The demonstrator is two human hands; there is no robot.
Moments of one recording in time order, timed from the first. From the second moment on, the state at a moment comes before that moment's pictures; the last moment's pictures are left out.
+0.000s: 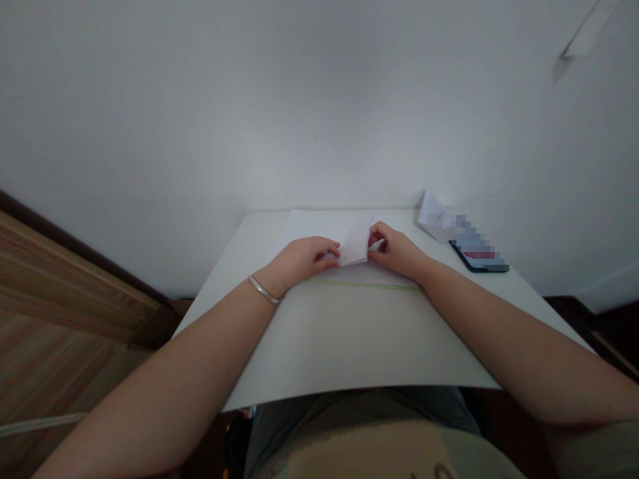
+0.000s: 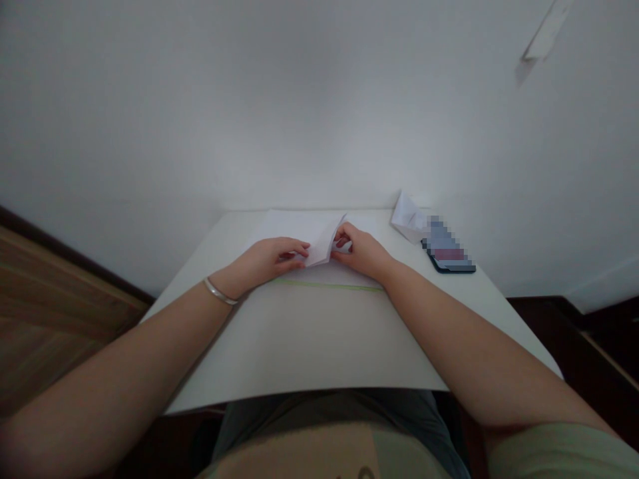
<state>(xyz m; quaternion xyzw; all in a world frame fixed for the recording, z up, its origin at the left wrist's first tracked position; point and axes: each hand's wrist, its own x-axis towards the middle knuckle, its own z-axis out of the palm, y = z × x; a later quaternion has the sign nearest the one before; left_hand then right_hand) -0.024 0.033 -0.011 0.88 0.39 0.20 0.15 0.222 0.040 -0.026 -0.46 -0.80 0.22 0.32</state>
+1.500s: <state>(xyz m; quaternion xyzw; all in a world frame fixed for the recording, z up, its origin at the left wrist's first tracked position) -0.018 0.022 0.000 0.75 0.55 0.35 0.13 0.222 0.018 0.009 -0.24 -0.95 0.09 0.20</state>
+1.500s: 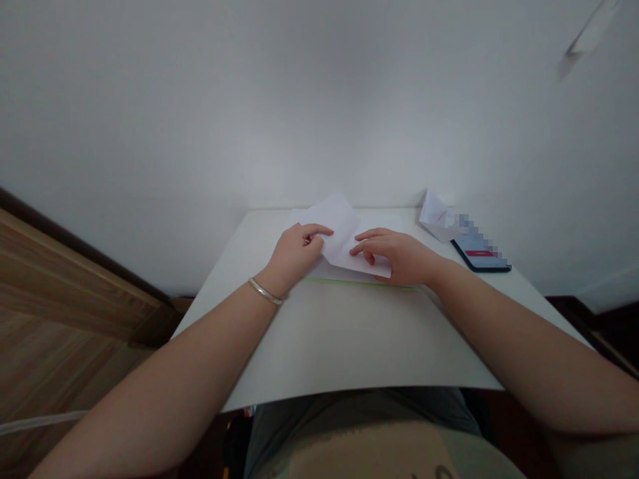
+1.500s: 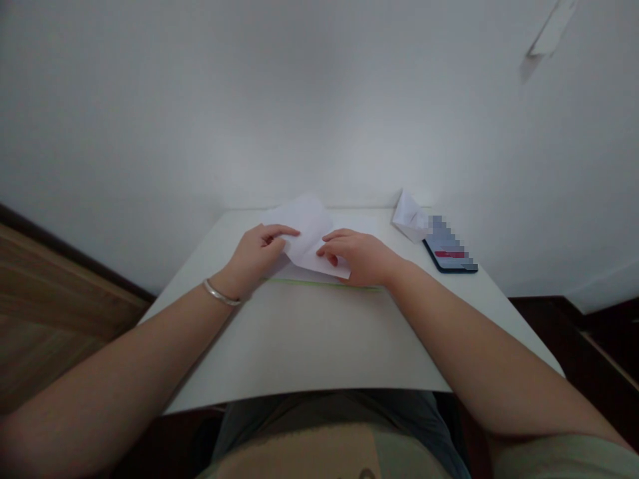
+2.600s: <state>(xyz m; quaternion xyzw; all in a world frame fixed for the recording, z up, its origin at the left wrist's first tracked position) -0.023 0.030 -0.014 0.96 0.23 0.17 -0.05 0.232 0.035 -0.004 -0.32 -0.90 0.26 0.15</state>
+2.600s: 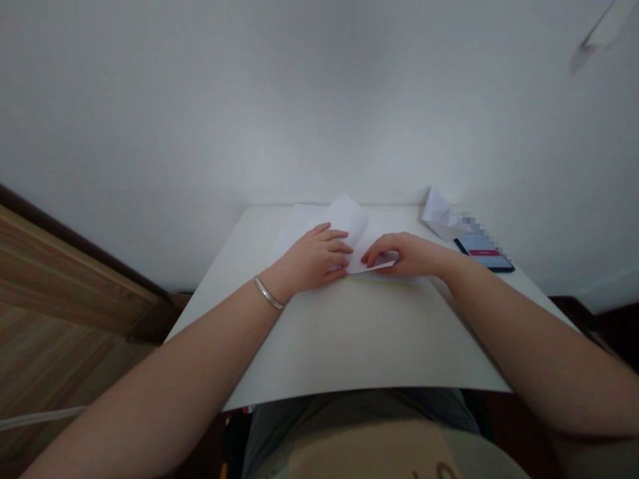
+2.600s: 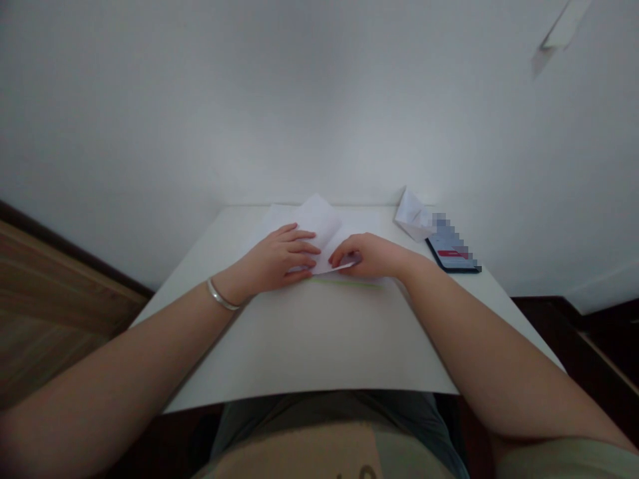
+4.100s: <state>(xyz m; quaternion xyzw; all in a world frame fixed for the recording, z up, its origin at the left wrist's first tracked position) -0.020 0.019 -0.013 0.93 0.34 0.11 -0.04 0.217 0.040 -0.014 -0.62 -0.78 0.04 0.07</state>
